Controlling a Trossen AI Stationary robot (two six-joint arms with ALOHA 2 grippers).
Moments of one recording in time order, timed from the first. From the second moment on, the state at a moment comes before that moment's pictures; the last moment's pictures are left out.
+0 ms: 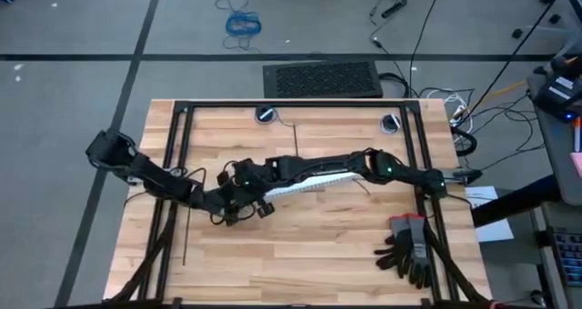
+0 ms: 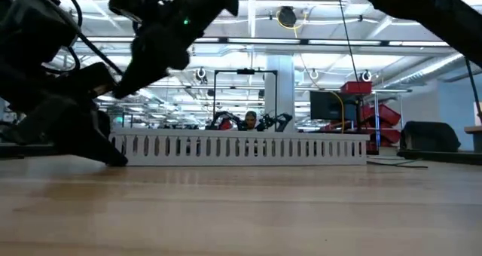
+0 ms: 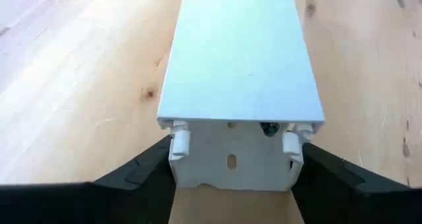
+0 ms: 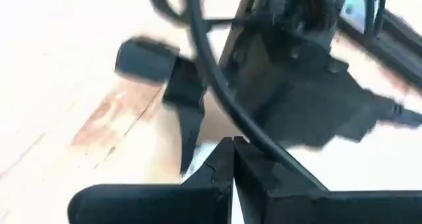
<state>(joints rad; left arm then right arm) -0.36 1.43 0.15 0.53 -0.46 -0.41 0.03 2.47 2.32 -0.77 -0.03 -0.51</state>
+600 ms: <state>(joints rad) -0.36 1.43 0.15 0.52 -0.45 -0.41 -0.01 2.48 2.22 -0.71 -0.10 -0.45</state>
